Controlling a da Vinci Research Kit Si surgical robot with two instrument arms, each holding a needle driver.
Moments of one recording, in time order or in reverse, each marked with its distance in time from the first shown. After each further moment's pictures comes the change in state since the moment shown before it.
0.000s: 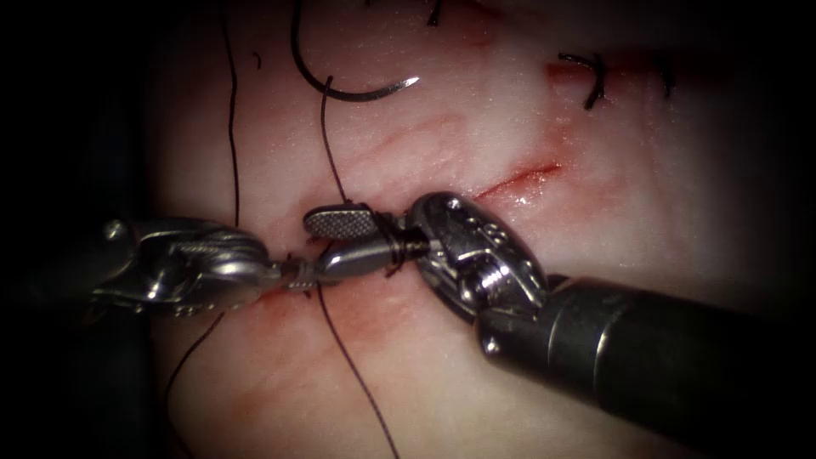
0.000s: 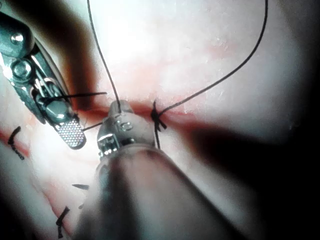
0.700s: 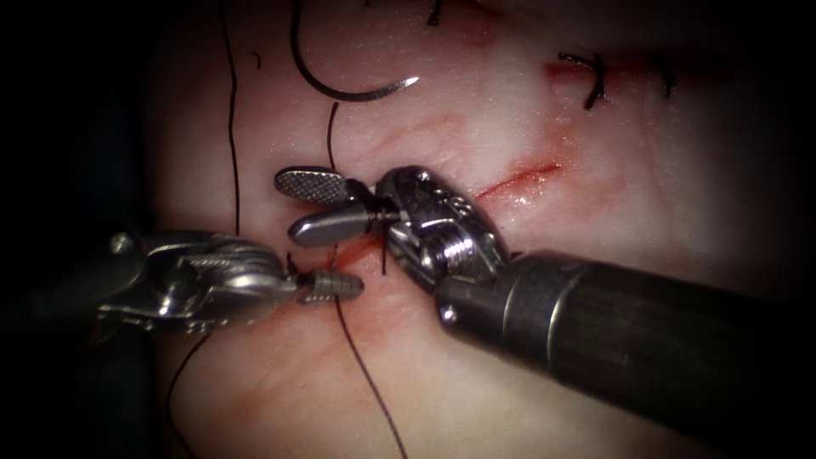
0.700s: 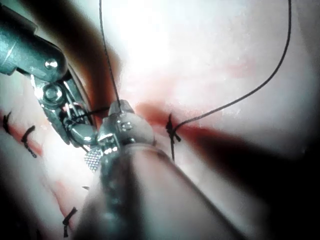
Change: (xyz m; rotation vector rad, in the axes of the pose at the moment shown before) right arm 0.001 0.002 0.001 -0.273 -0.068 -0.192; left arm 0.001 -0.002 -0.001 0.097 -0.010 -0.085
